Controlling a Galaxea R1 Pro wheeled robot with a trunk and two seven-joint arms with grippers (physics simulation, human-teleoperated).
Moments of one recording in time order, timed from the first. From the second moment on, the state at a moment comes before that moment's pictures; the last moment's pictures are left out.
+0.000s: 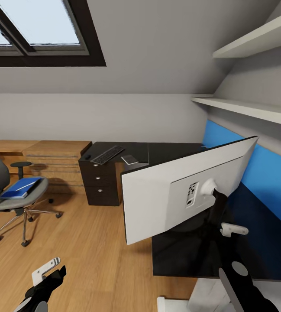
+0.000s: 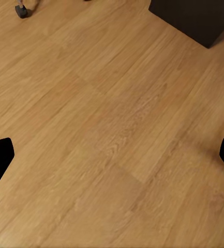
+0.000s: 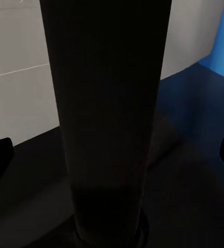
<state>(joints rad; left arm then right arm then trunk) -0.05 0.09 0.08 -1.27 0.54 0.26 0.40 -0.23 -0.11 0.01 -1.29 -0.14 -0.02 -0.27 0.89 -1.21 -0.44</state>
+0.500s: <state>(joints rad) -0.05 0.09 0.08 -1.27 0.54 0.26 0.40 -0.23 -0.11 0.01 -1.29 -0.14 -0.02 -0.27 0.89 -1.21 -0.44</state>
